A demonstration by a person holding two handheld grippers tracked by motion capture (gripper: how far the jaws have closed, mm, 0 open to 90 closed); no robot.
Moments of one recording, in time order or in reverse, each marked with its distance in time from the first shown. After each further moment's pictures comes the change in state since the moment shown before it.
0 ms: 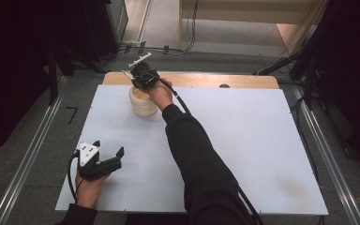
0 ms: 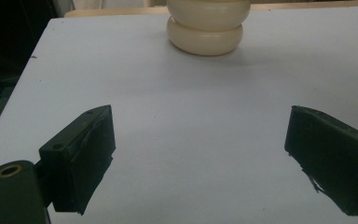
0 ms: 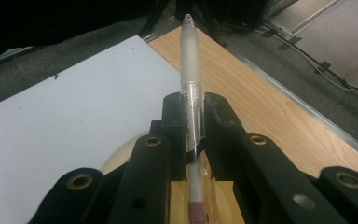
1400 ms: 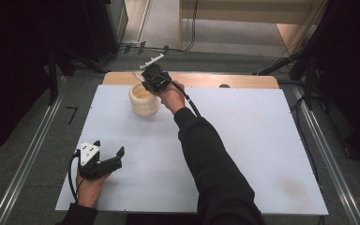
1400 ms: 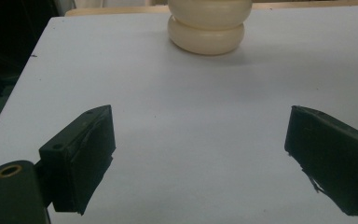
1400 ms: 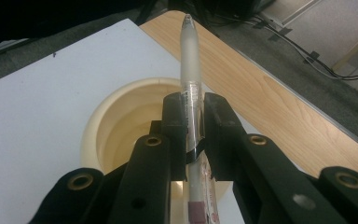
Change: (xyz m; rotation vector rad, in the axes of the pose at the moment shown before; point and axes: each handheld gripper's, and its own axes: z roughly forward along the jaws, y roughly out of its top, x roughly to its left) left arm -0.001 0.000 0.002 0.005 0.004 -0.002; right arm -0.010 -0.018 -0.039 0.017 -0.025 0.007
